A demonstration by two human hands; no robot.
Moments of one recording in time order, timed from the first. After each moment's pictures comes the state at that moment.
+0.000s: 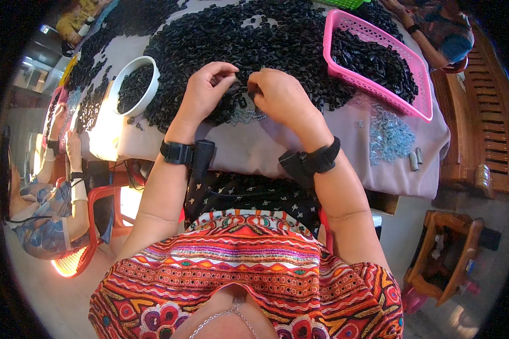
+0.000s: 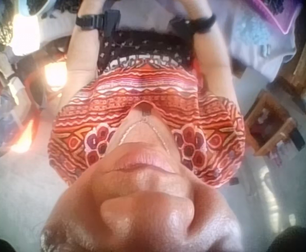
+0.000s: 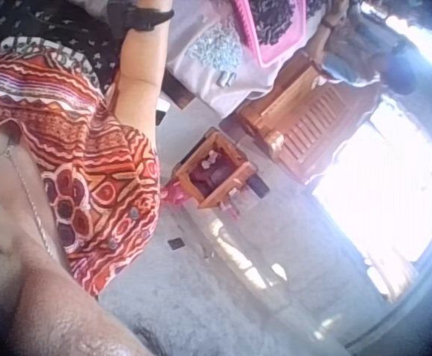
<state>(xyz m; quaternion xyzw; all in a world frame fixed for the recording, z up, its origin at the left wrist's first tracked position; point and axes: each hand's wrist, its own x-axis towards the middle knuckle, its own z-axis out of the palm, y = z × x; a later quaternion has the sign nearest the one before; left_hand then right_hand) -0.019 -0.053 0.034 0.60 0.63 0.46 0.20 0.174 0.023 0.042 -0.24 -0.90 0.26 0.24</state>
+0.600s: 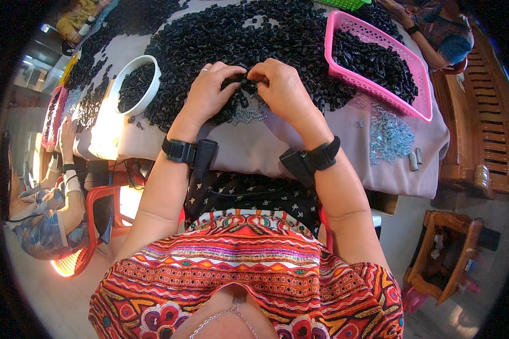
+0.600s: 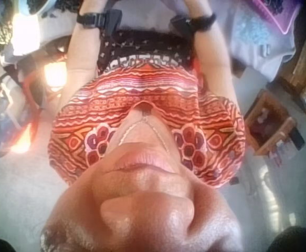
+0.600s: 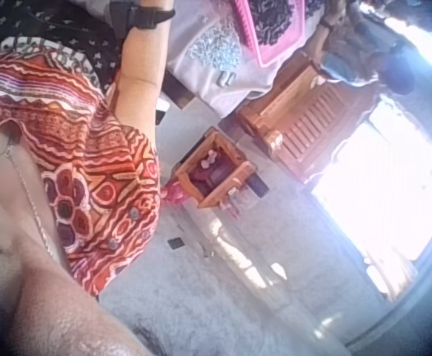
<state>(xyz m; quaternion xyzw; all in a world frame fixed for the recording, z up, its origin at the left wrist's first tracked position) -0.017 -0.055 0.036 0.71 0.63 0.31 -0.02 0.172 0.023 0.044 -0.26 -0.84 0.35 0.33</state>
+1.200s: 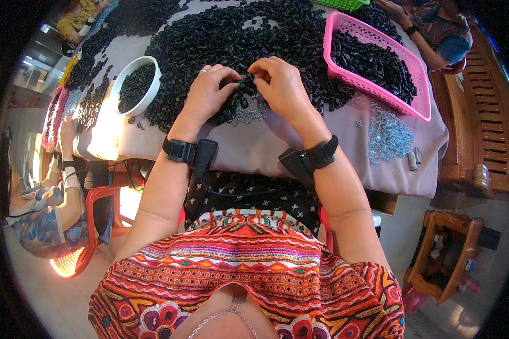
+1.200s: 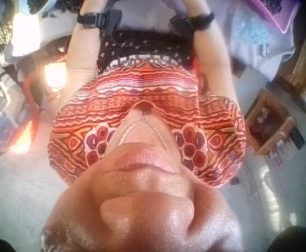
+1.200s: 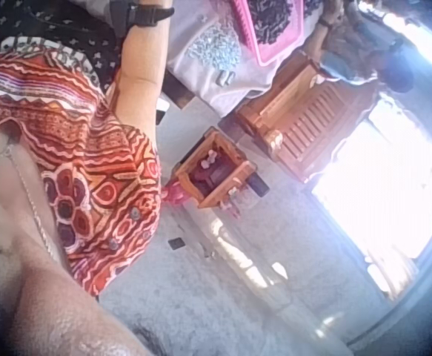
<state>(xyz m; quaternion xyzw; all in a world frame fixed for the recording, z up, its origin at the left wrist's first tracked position) -0.020 -0.054 0.034 0.69 0.66 0.30 0.02 0.167 0.024 0.040 -0.28 -0.80 0.37 0.37</state>
